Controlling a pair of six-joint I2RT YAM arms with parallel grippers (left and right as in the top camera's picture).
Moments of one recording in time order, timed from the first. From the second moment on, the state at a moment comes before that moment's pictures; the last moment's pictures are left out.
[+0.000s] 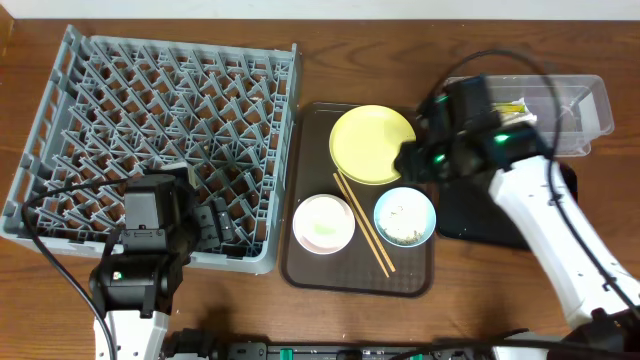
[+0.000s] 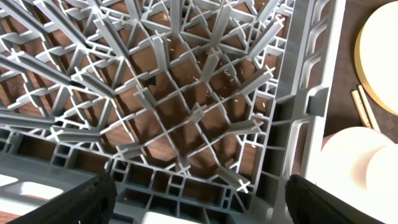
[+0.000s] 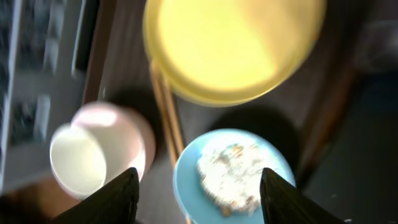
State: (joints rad) left arm 0.00 0.86 0.82 -0.91 0.03 -0.20; right arm 0.35 1.53 1.27 -0.93 -0.24 0.23
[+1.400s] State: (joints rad) left arm 0.00 0.86 0.82 -0.92 0.03 -0.20; right arm 0.67 1.56 0.87 -0.56 -0.02 0.27
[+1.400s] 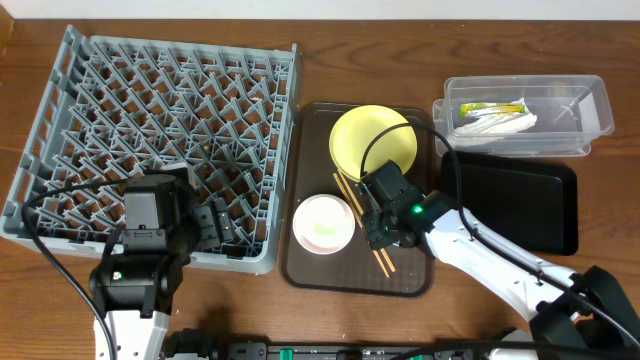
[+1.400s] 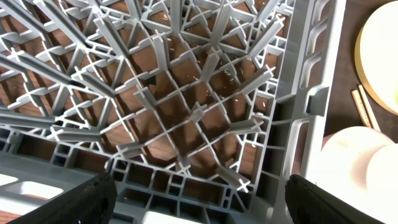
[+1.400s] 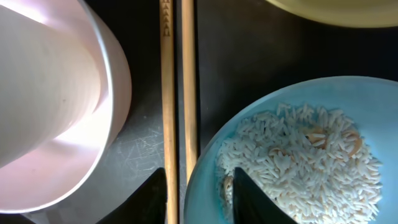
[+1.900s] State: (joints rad) left arm 0.00 0.86 0.82 -0.92 0.03 -0.20; right arm 0.70 1.58 0.87 -0.56 -0.01 0.26
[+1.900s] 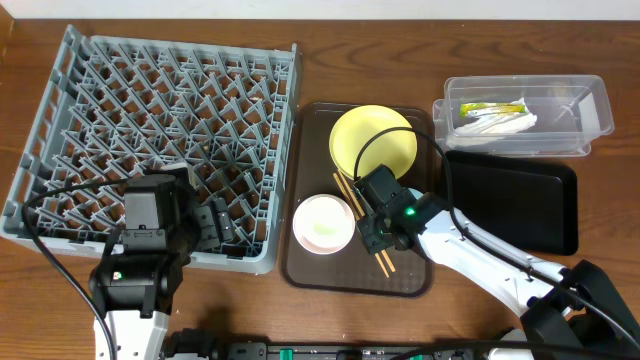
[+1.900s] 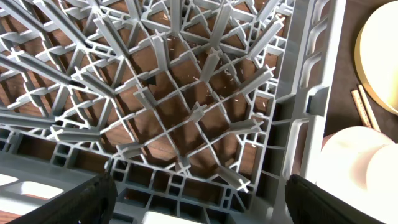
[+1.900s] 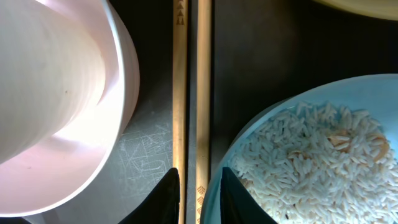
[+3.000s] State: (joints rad) left arm 0.00 0.86 0.82 -0.92 0.03 -0.20; right arm 0.31 1.43 0.99 -0.59 -0.16 0.35
